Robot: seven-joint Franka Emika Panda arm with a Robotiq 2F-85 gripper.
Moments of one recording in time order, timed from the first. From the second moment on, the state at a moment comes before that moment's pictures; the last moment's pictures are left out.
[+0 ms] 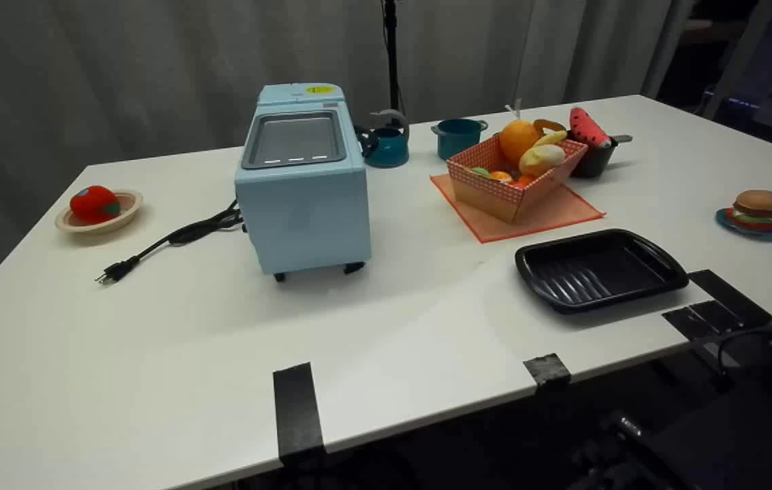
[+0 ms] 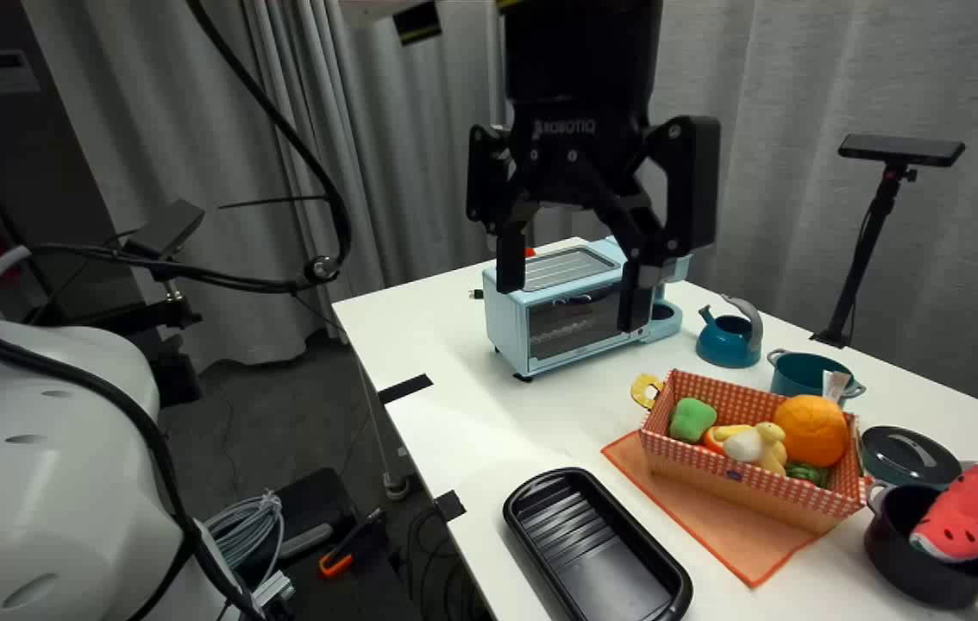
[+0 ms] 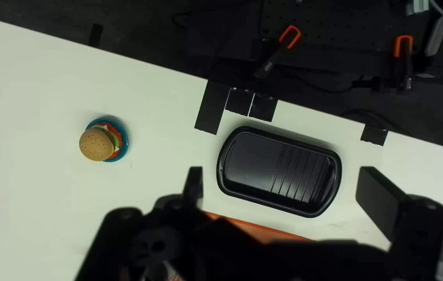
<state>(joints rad) -0.12 -0.67 -0.23 -2.33 -0.25 1.58 -0.39</state>
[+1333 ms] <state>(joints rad) -0.11 -0.66 -0.23 -2.33 -0.25 1.59 -0.39</state>
